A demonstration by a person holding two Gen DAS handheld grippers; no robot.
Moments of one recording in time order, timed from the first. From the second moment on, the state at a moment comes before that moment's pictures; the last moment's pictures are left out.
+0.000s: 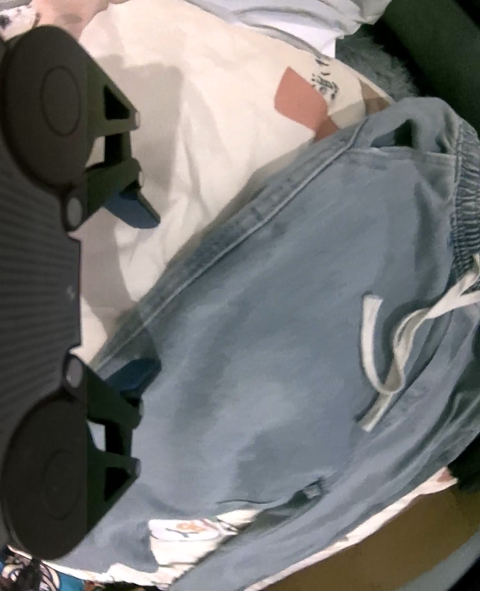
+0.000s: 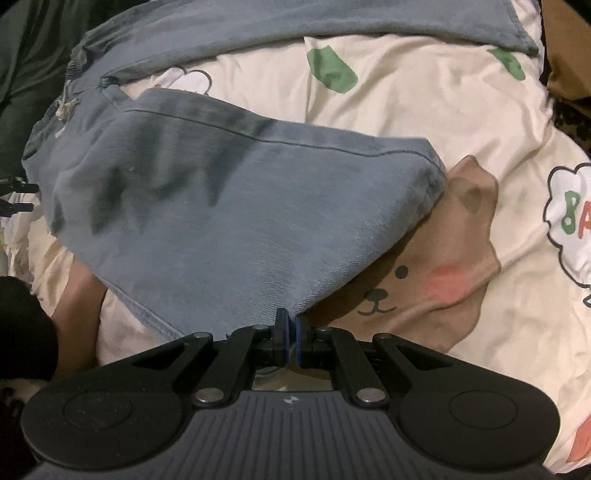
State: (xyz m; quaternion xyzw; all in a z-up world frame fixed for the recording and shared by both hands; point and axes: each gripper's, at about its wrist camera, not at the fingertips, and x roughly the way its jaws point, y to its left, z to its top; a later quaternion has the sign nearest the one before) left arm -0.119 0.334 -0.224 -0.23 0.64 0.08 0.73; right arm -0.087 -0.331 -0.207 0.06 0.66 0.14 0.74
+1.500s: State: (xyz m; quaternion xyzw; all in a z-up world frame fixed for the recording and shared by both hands) left arm -0.196 0.366 -0.170 -0.31 0.60 0.11 0.73; right arm -0.059 -0.408 -0.243 0.04 0.63 0.05 0.77
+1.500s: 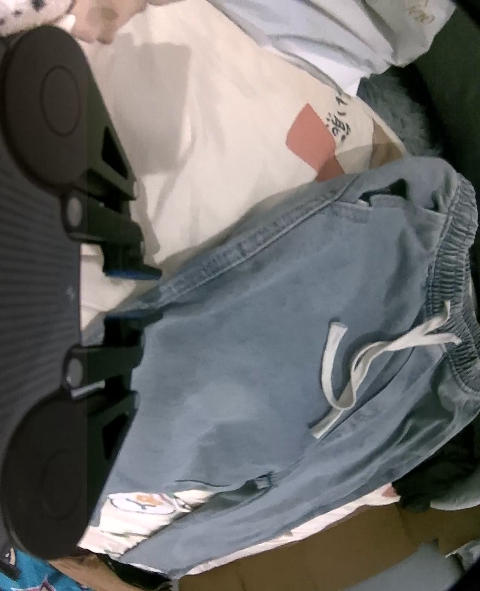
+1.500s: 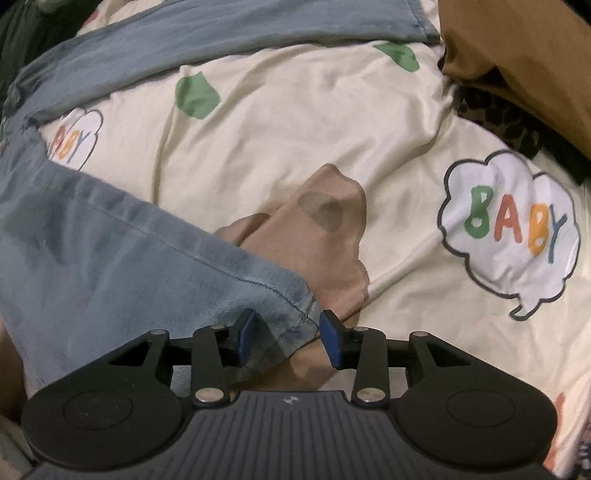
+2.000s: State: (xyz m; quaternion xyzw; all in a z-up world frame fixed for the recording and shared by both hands) left arm -0.064 0.300 -0.170 -0.24 0.59 0.06 0.77; right arm -0.073 -0.403 -0.251 0.09 0.60 0.05 0.79
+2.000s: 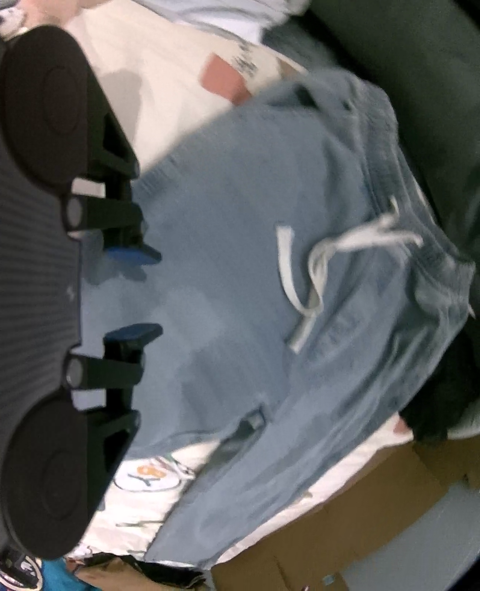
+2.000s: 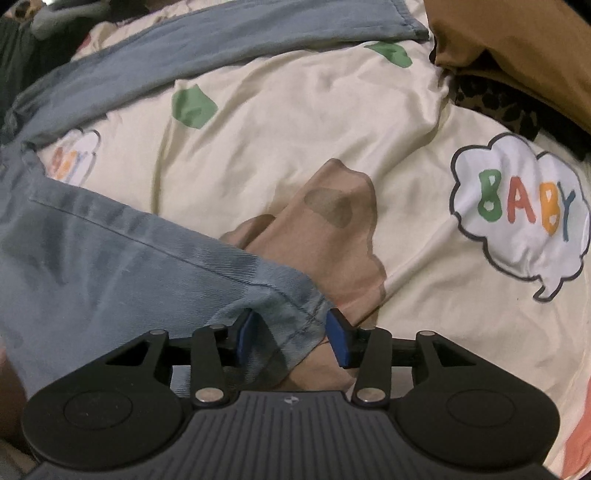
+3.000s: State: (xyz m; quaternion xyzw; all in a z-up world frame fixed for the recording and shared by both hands) left arm 0.036 0.149 -0.233 -0.15 0.60 -0.10 0.78; right arm -0.097 -0.437 -0.233 0.17 0.58 -0.02 0.79
